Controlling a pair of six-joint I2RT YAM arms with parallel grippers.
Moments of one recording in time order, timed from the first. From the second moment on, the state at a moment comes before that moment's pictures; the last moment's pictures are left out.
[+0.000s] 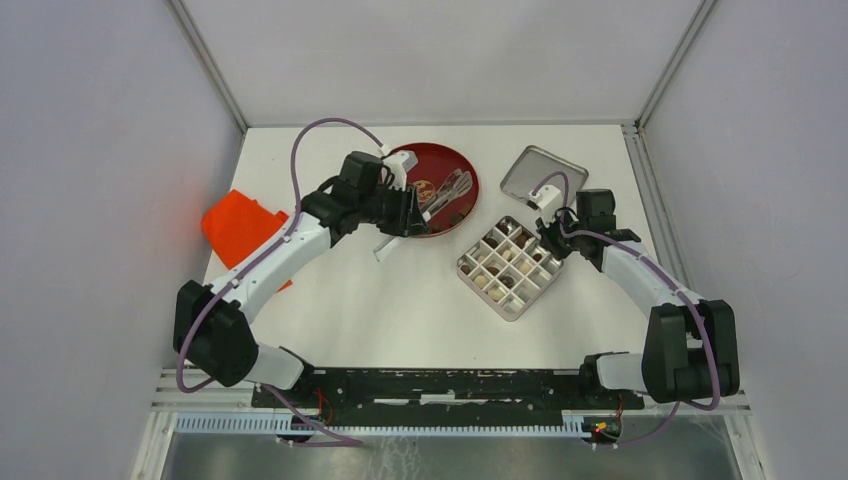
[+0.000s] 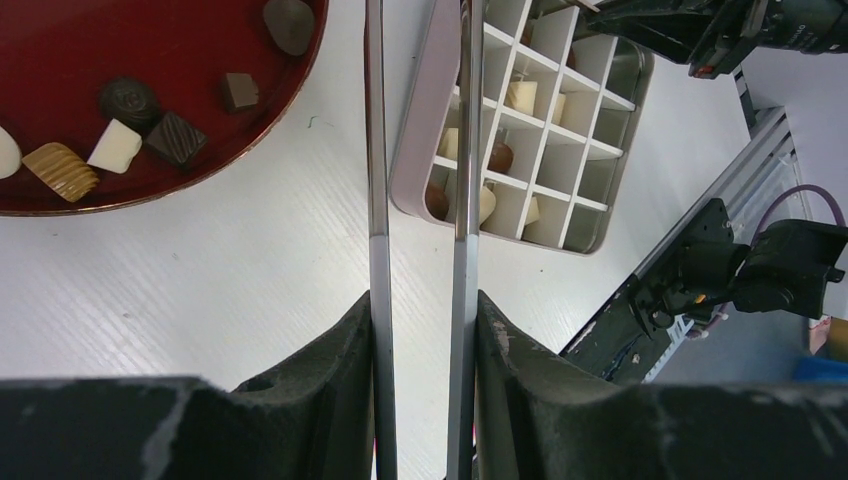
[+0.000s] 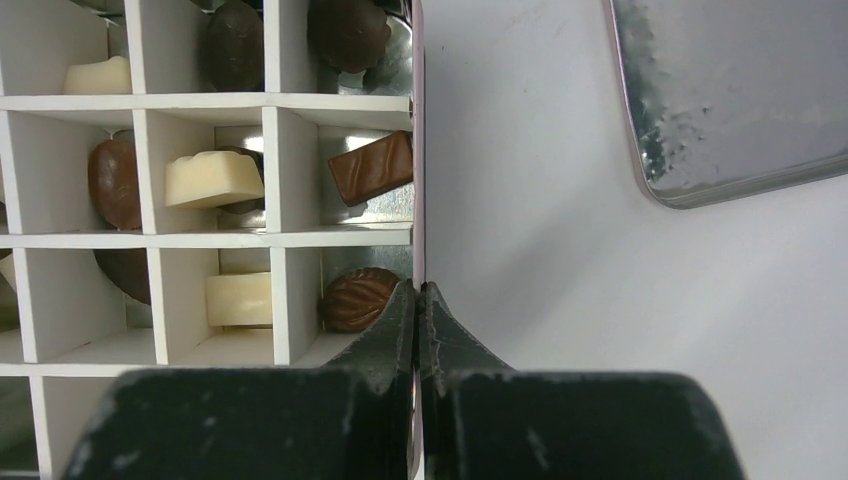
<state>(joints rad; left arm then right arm) -0.52 1.43 1.20 -0.48 0.40 -0.30 0.09 1.32 0.75 -0.28 -0.38 -0.55</state>
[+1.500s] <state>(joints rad) -1.06 1.18 0.87 -0.43 0.20 -0.44 0.02 1.23 0.72 -0.23 -0.44 -0.50</state>
